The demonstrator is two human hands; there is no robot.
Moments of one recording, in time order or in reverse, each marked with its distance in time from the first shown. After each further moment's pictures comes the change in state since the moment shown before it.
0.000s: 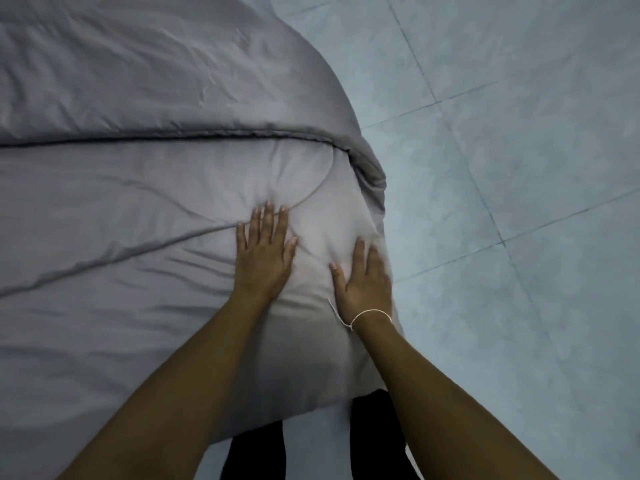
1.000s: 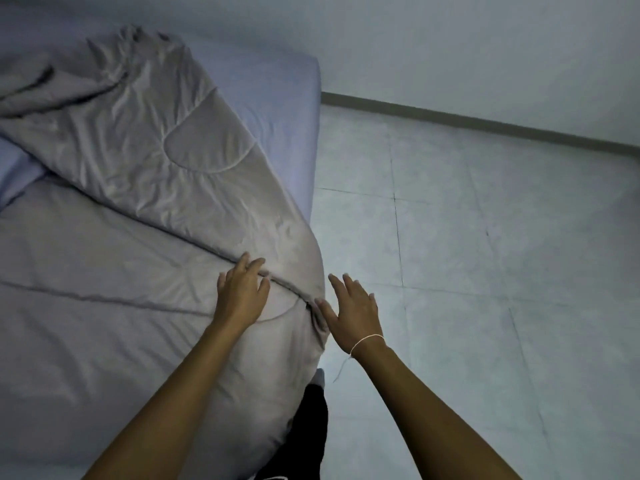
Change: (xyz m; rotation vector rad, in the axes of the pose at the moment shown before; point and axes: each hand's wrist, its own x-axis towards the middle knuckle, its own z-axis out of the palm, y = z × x) left_hand 0.002 0.118 -0.297 -0.480 0.327 -0.481; right_hand -0.009 -0.077 -0.381 -0.226 0.000 -0.609
